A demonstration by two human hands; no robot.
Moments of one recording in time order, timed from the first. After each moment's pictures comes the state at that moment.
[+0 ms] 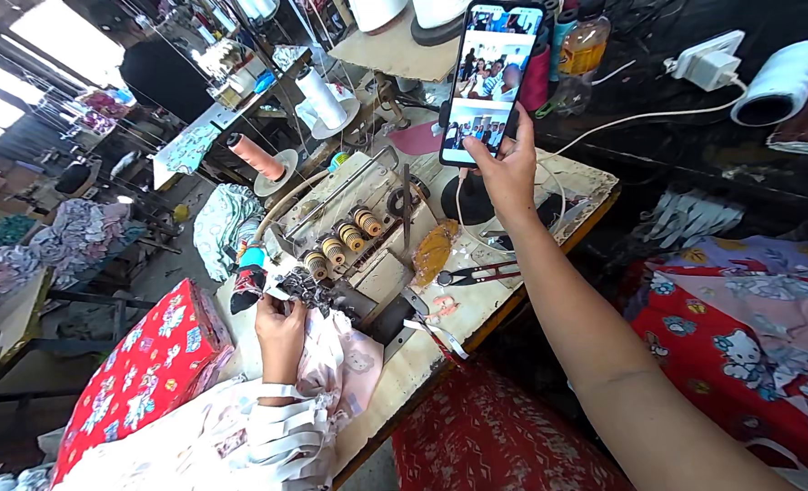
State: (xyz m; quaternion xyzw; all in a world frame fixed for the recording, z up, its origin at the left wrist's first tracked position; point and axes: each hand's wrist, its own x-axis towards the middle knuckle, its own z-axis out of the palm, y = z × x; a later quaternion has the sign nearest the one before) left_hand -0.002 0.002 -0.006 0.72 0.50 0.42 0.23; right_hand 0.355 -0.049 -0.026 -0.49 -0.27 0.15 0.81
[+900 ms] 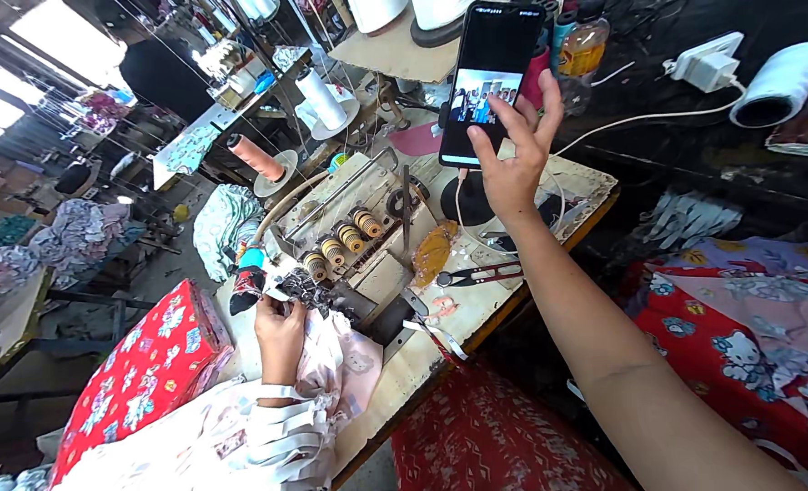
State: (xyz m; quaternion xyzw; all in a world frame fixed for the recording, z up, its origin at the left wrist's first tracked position) left_hand -0.002 0.002 -0.006 0.72 0.51 0.41 0.23; right_hand 0.366 -0.040 -0.029 -0.53 -0.37 -0.22 0.73
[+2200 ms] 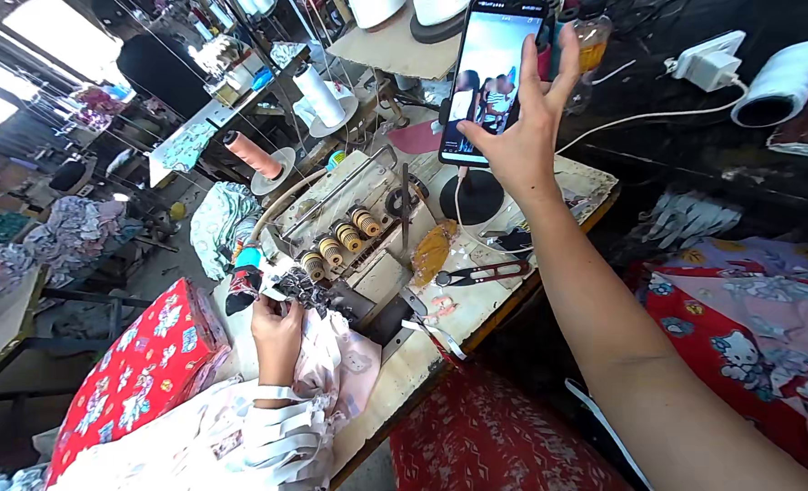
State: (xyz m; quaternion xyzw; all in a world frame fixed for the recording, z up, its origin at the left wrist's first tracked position) left_hand -0.002 0.001 -0.006 0.72 0.50 0.42 0.23; right_hand 0.382 -0.051 0.006 -0.66 -0.38 -0.14 0.63
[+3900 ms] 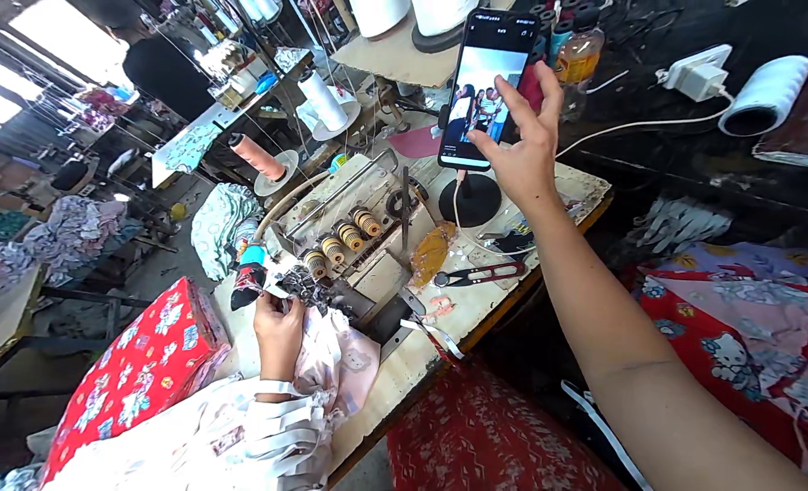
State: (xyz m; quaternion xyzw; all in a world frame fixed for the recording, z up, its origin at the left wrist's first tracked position) left_hand -0.001 0.001 -0.005 0.72 0.50 0.41 0.23; right_hand 0.391 -0.058 -0.013 -0.63 -0.42 -0.12 0.64
